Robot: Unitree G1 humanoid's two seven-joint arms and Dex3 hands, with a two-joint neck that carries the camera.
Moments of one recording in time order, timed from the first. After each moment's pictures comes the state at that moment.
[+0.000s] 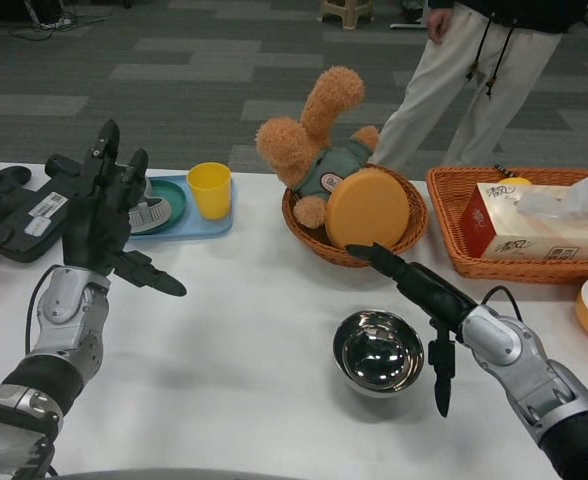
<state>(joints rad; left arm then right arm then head) -0.37 0.36 0.00 0.78 -0.54 -0.85 -0.21 -0.32 -0.50 0.36 0.30 -0.14 -0.32 0.25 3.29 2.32</state>
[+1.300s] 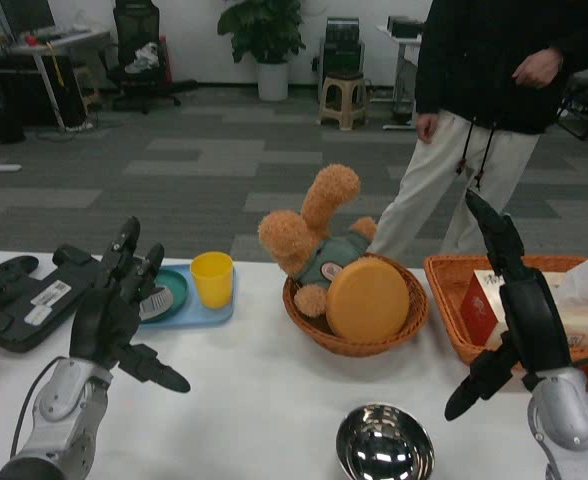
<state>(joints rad) -0.37 0.36 -0.05 0.78 -0.56 -0.85 -0.21 -0.28 -0.28 -0.10 0.18 -0.14 -0.60 -0.04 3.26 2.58</state>
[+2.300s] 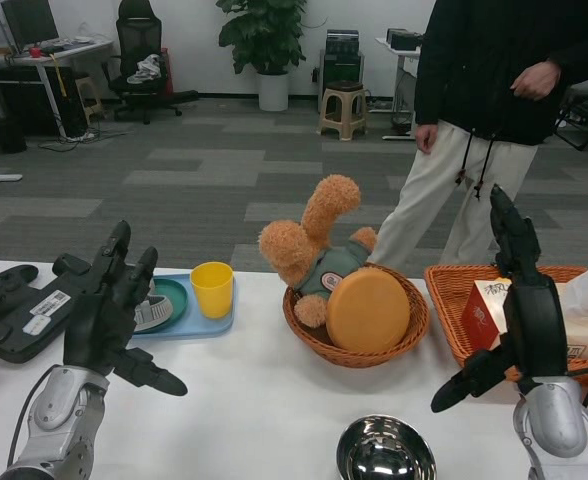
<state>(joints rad) -0.37 0.36 -0.05 0.75 -0.61 -0.85 -0.20 -0.32 -0.22 -0.13 0.26 -0.10 -0.67 -0.09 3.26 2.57</state>
